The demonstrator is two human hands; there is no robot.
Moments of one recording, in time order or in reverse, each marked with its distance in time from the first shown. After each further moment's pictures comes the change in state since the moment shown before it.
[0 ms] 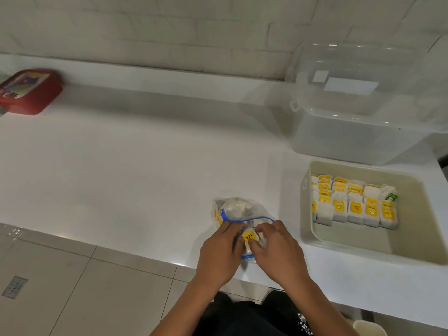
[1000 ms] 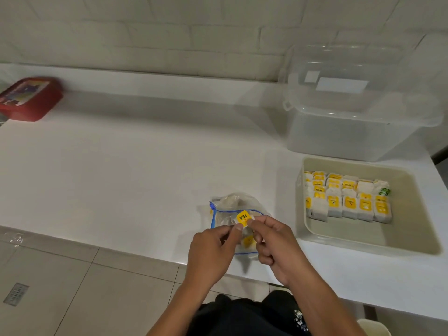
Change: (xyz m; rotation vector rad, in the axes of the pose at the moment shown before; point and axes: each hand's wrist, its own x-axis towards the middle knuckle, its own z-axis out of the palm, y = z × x) left_hand -0.015 0.029 -0.034 -0.216 0.062 -0.226; right_hand -0.010 -0.018 -0.029 1.283 -0.225 0.368
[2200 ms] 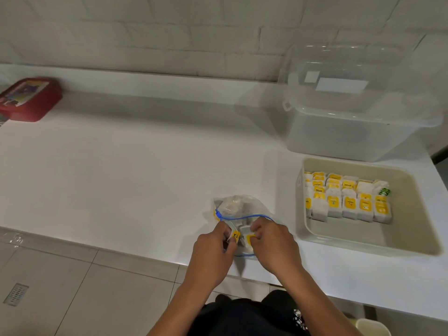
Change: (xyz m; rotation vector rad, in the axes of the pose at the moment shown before) left_hand 0.003 -0.017 0.008 0.201 -0.019 0.106; right_hand 0.014 0.011 0.000 -1.237 0.266 -0.258
